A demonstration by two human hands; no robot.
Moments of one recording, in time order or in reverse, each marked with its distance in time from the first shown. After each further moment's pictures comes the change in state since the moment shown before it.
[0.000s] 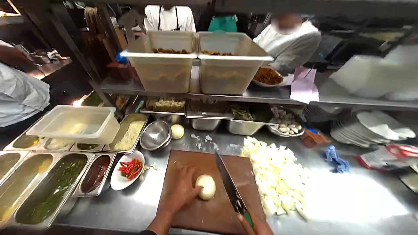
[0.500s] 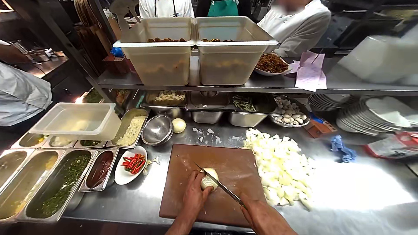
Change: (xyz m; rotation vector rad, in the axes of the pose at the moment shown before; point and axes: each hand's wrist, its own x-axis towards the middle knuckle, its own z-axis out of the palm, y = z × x) left_hand -0.021 0.017 0.060 -0.029 0.214 -0.040; right_hand 0.013 -0.073 -0.049 -0.567 -0.313 -0.020
